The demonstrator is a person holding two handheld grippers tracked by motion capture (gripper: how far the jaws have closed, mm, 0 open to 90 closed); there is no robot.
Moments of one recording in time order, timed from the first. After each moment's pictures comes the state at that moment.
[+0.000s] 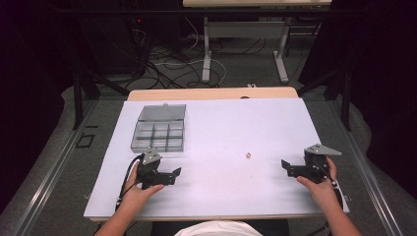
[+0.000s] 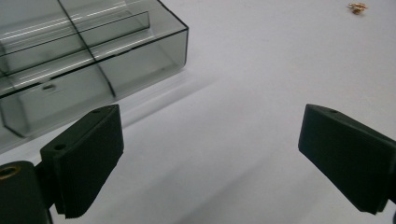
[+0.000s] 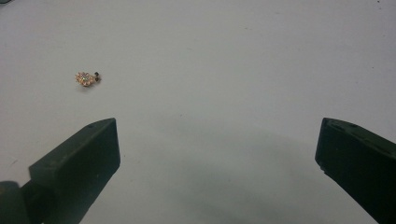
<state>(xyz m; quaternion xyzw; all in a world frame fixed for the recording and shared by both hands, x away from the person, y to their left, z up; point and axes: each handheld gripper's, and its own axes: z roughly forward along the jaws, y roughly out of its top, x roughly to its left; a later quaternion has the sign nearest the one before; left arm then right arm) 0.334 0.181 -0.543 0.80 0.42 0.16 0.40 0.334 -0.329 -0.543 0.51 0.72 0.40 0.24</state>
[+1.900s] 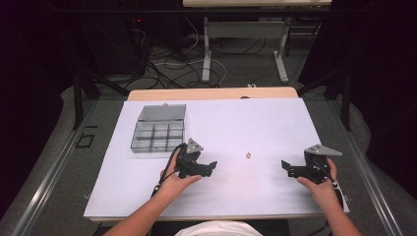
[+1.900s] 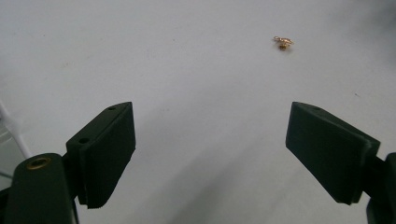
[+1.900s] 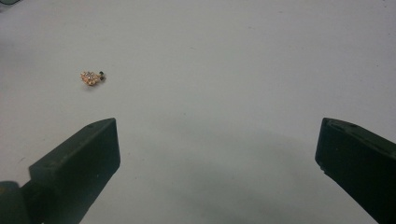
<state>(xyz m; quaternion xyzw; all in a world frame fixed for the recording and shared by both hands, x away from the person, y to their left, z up) 0.360 0.073 -0.530 0.83 0.36 0.14 0.40 0.332 -0.329 -0.543 0.51 0.72 0.41 0.24</state>
